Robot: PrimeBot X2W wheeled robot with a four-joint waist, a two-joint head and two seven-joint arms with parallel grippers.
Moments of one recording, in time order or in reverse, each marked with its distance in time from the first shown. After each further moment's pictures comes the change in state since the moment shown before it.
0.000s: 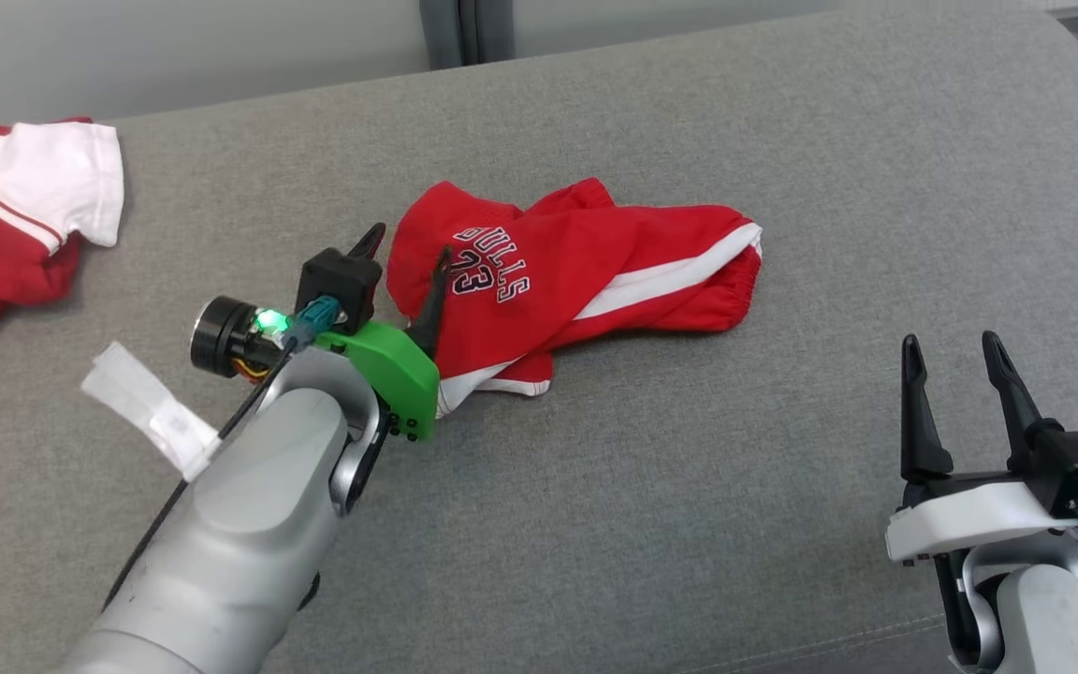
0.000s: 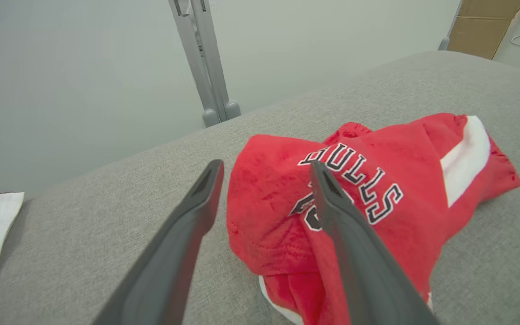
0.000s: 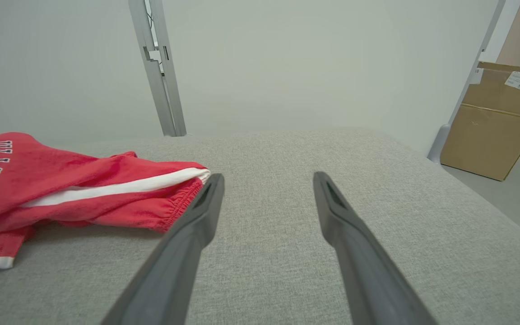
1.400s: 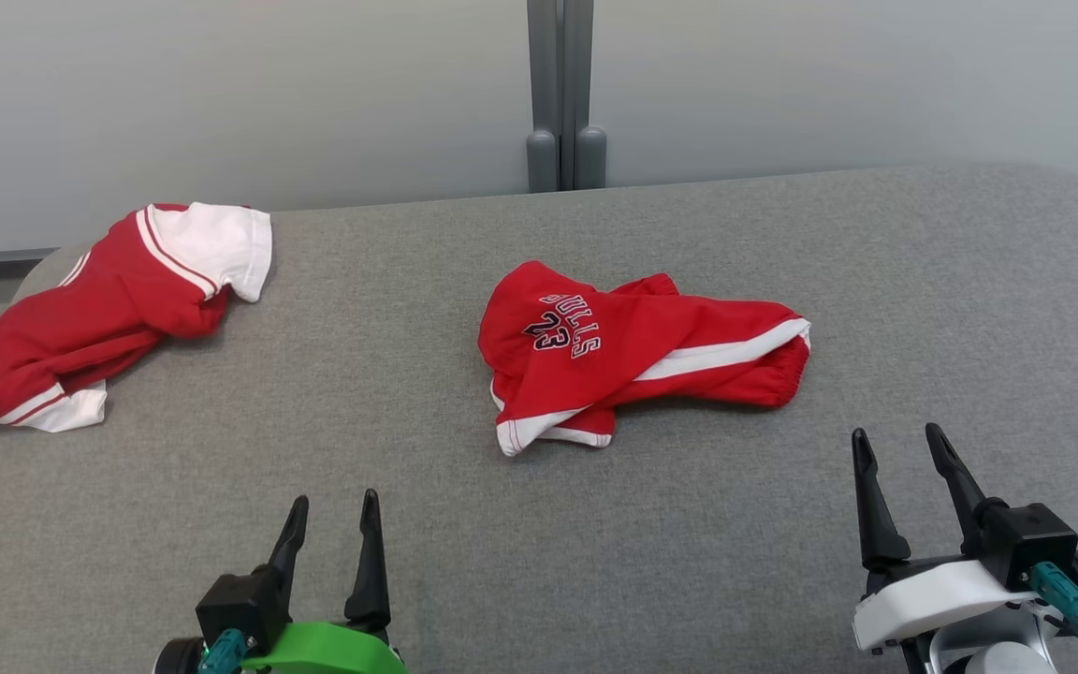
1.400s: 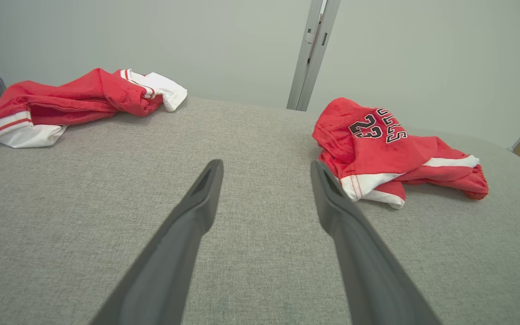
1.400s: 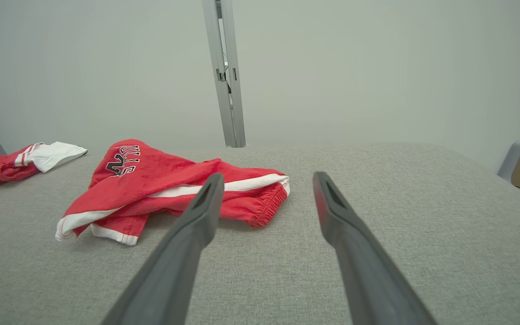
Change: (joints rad) left arm 0.821 -0.104 0.603 -0.587 0.271 -0.006 0.000; right arm 0.128 0.000 0.083 0.023 0.040 0.000 0.000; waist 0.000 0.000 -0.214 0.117
